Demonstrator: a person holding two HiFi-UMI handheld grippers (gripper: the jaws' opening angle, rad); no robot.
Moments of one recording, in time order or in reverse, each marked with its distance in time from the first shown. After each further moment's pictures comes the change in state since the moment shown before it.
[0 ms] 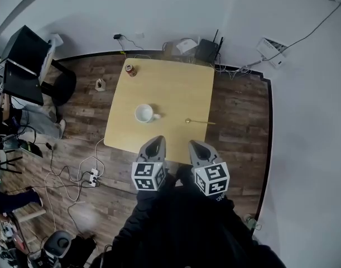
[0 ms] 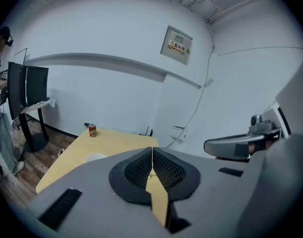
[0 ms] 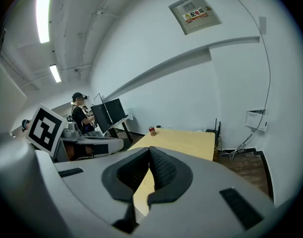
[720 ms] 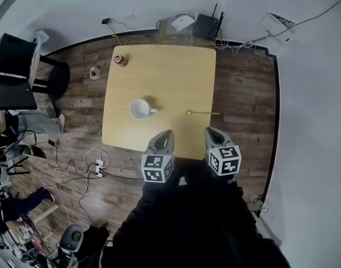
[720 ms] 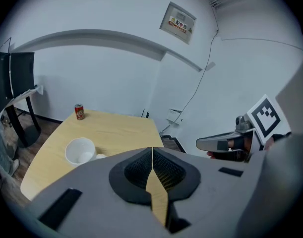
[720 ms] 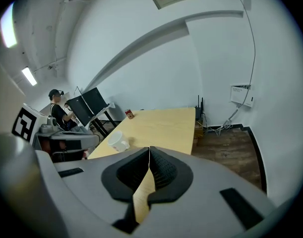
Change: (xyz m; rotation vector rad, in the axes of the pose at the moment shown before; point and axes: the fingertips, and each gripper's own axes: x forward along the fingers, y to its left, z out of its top) left arm 0.090 0.002 -0.059 0.014 0.192 -0.064; right arm 0.057 -0.120 -0.081 0.165 0.192 -0.124
